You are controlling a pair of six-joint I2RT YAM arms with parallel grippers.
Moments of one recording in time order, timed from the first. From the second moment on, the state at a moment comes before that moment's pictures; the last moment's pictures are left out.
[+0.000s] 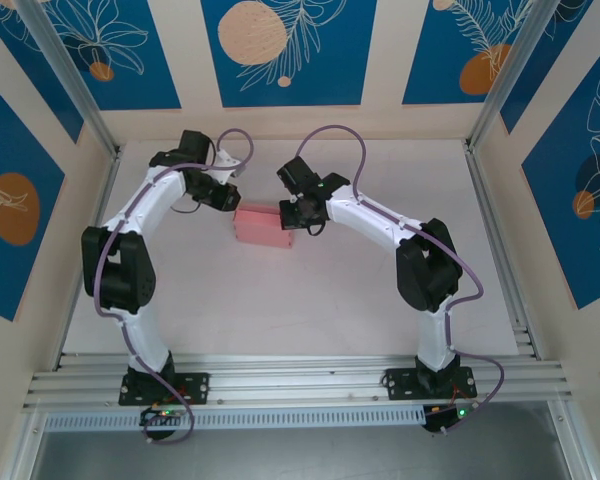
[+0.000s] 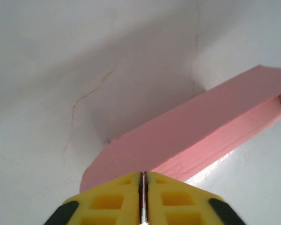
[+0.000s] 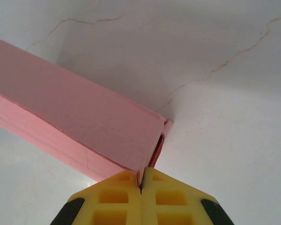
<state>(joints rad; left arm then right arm) -0.21 1.87 1.64 -0.94 0.40 0.28 0.69 1.98 1.69 -0.80 0.01 0.49</state>
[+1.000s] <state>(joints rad) -0.21 1.87 1.56 -0.82 0.26 0.65 0.70 1.99 1.70 -0.80 0.01 0.49</state>
